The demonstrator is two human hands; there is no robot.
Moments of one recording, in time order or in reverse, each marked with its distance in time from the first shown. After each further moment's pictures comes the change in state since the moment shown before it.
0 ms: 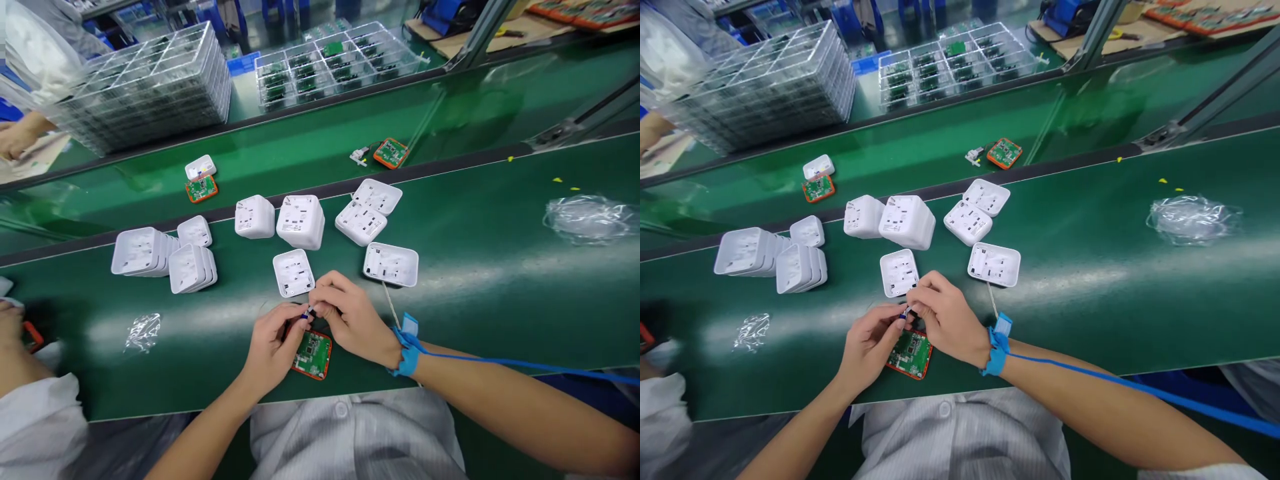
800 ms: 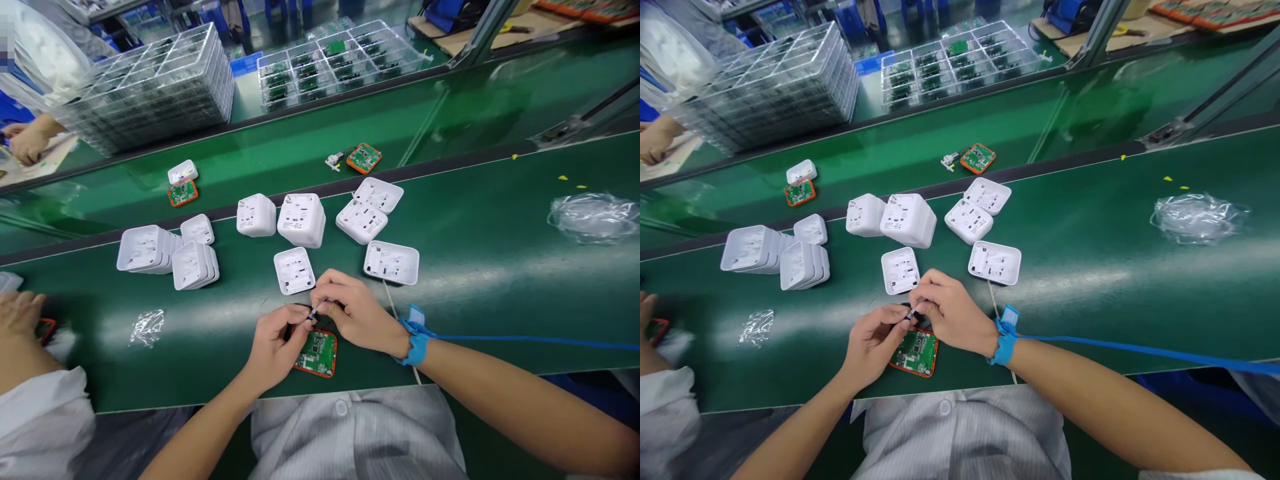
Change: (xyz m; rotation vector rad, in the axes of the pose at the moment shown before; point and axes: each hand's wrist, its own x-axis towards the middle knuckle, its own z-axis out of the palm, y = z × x) left_hand 0.001 0.004 0.005 0.014 0.030 0.018; right_hand 0.006 0.001 -0.015 0.042 -0.147 0.040
